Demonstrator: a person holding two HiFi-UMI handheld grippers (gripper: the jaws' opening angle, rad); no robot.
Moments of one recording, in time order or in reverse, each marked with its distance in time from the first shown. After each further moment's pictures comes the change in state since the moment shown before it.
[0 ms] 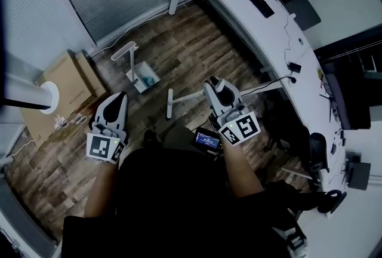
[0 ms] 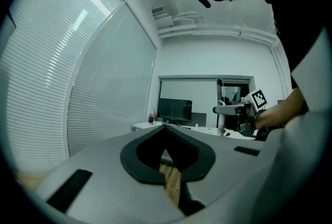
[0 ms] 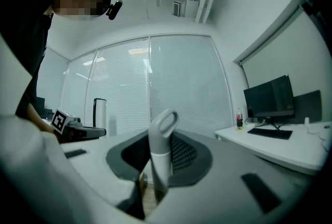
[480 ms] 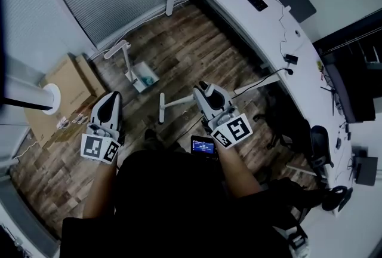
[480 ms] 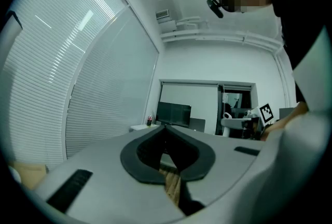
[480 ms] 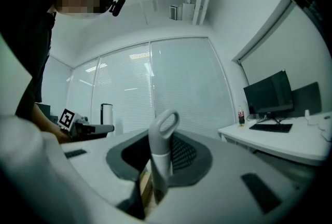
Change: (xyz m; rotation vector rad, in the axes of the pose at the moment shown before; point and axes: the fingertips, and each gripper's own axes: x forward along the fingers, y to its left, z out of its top) left arm -0.013 -0.045 0.019 -0.056 -0.038 0.020; right arm -0.056 0.014 -0.004 0.049 -0.030 0.040
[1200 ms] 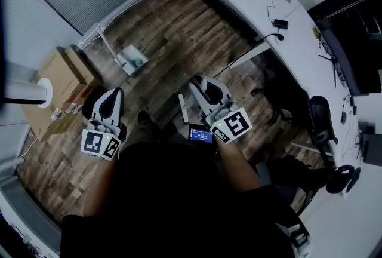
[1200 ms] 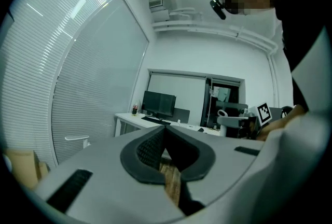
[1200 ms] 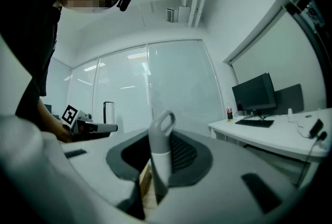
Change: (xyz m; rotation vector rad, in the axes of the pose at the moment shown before) left arm -0.004 -0.135 -0.055 -0.010 0.107 -0.091; right arm -0.135 -0.017 -0.026 0.010 0.022 -0.035
